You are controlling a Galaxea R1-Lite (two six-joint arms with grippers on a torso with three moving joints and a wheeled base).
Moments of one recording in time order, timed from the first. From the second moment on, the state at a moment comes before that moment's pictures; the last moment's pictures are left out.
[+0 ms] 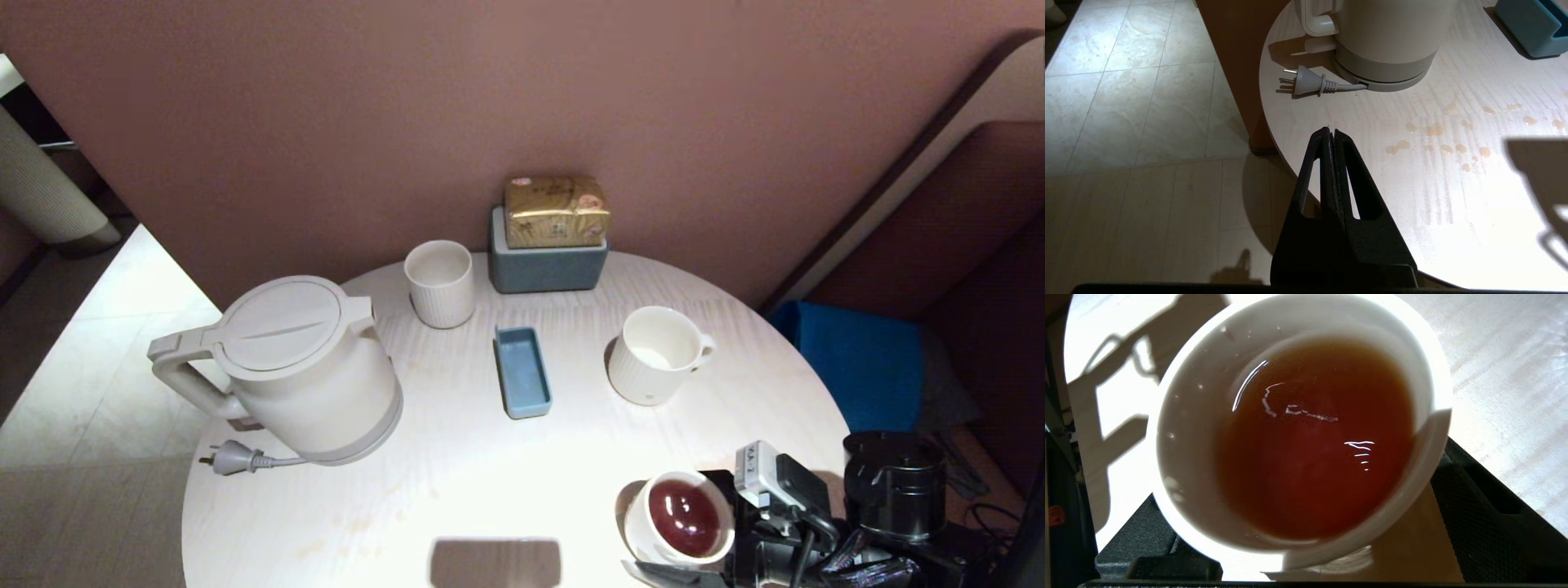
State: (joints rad) left arm -0.01 0.00 0.00 -0.03 0.00 0.00; right arm 0.37 1.92 -0.13 -1.37 0.64 -0.34
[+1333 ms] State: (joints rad) left arm -0.01 0.00 0.00 -0.03 0.00 0.00; right arm 0.37 1.98 -0.02 -1.52 0.64 -0.34
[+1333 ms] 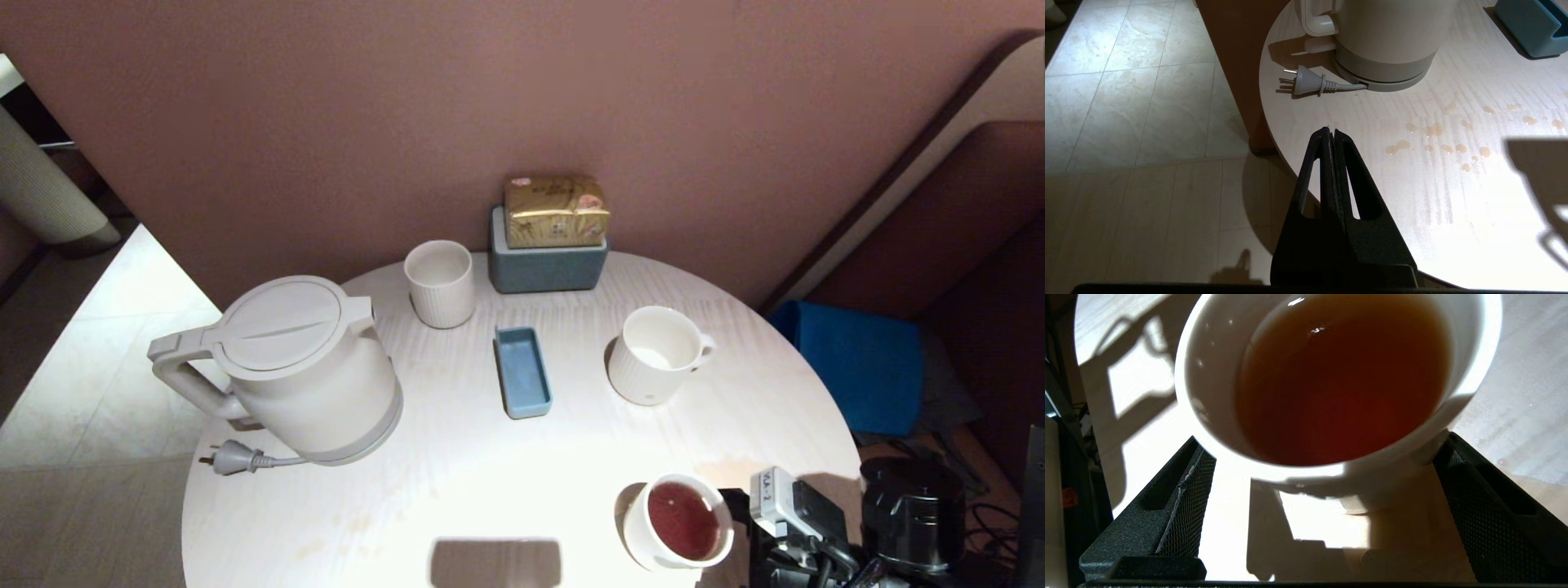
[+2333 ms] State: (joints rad) left arm -0.01 0.00 0.00 -0.03 0.00 0.00; right arm 0.37 1.96 -0.07 -1.52 0.64 -0.34
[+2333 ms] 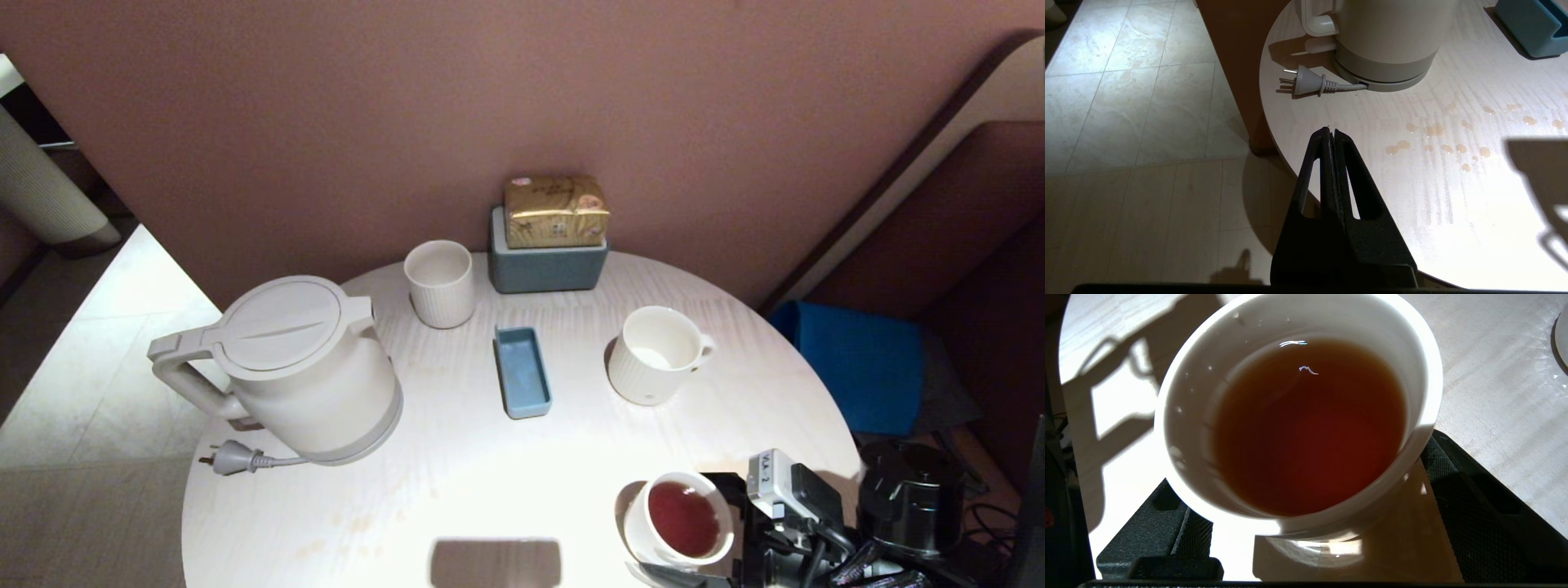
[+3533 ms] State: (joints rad) left arm -0.01 0.00 0.00 -0.03 0.00 0.00; right arm 0.37 1.96 -0.08 -1.52 0.64 -0.32
